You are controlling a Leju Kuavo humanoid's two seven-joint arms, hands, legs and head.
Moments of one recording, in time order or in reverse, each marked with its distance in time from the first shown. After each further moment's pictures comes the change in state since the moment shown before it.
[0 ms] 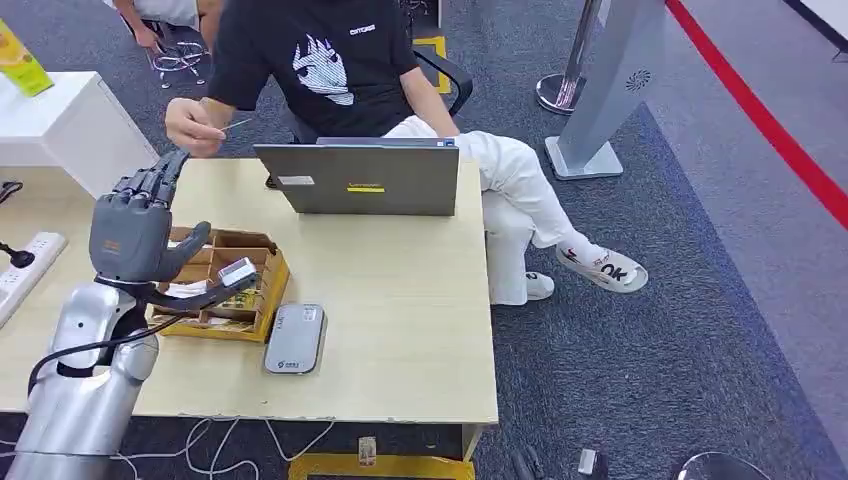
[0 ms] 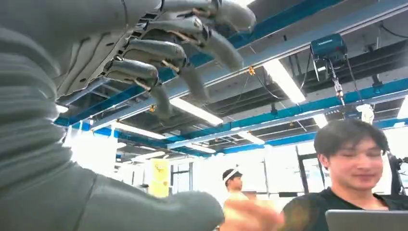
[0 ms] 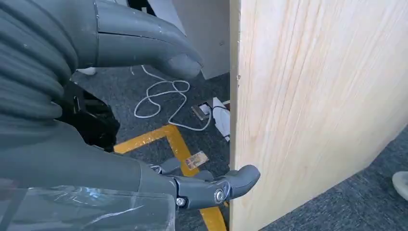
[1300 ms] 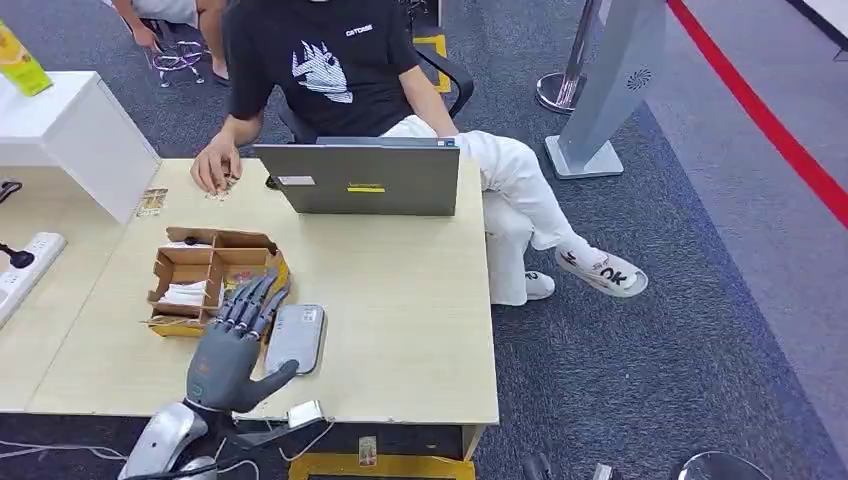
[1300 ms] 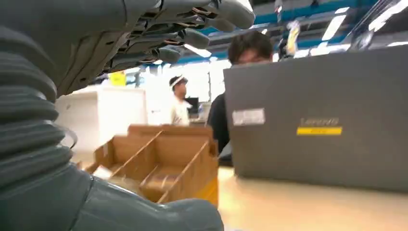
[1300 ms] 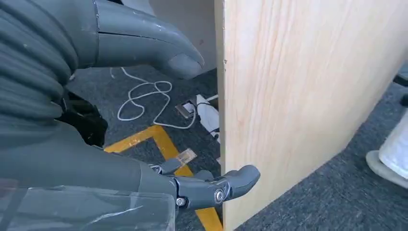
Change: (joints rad) left arm 0.455 -0.127 -0.107 -0.177 0.101 -0.080 -0.097; right arm 0.026 -0.007 -0.019 -0.003 -0.072 0.014 -0.050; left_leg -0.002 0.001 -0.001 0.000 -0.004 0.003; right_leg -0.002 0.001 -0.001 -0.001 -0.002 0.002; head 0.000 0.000
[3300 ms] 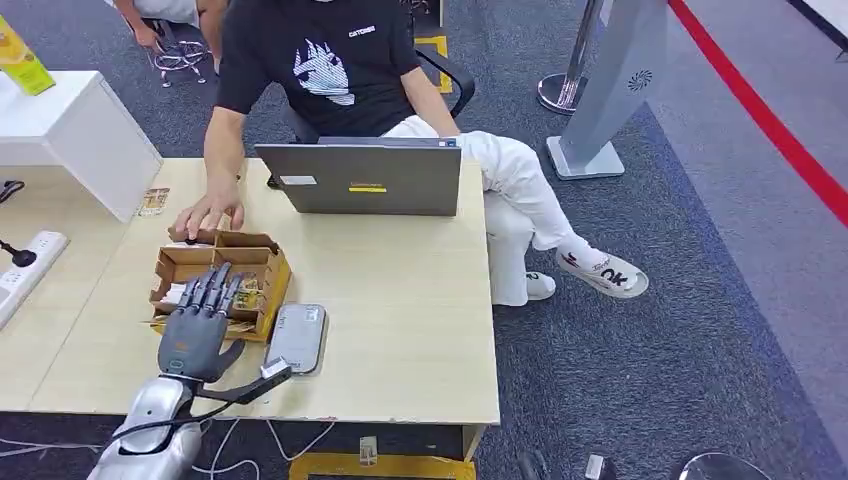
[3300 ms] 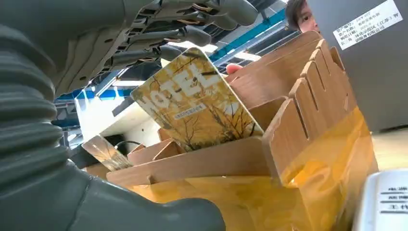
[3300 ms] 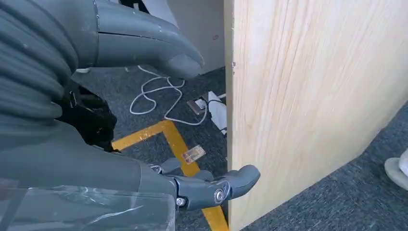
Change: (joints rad) left arm -0.258 0.010 0.178 0.541 -0.272 0.237 0.106; right arm -0.014 -0.004 0.021 -0.003 0.039 -0.026 0.043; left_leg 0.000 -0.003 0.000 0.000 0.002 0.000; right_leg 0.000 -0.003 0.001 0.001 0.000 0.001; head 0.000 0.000
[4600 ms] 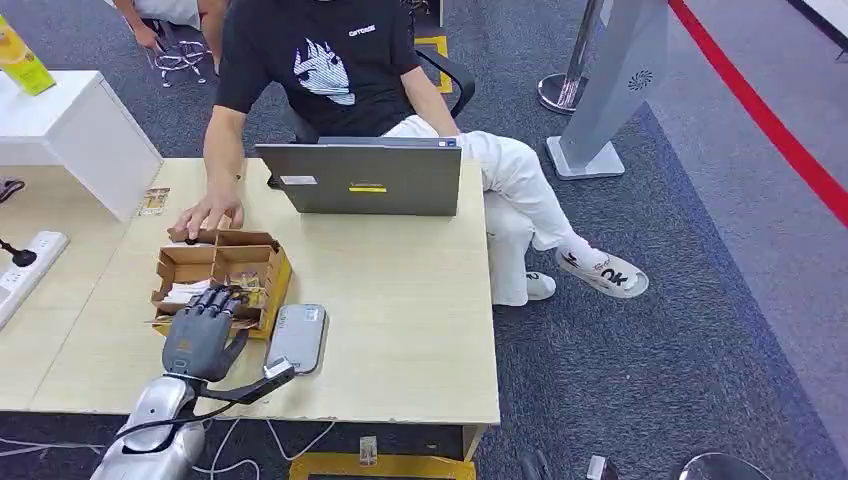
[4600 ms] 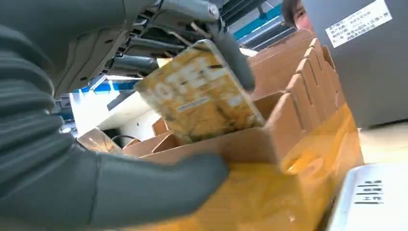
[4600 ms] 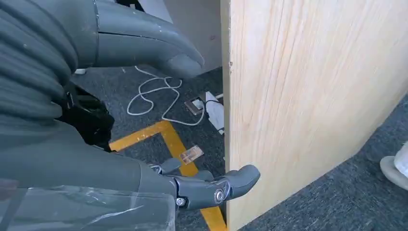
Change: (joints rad) left arm -0.006 -0.010 0.001 0.014 0.023 -0.018 -0.023; right arm 0.001 0.000 0.000 0.000 -0.009 0.006 -0.006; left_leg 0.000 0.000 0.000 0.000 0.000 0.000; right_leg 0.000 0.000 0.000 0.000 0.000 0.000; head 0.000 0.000
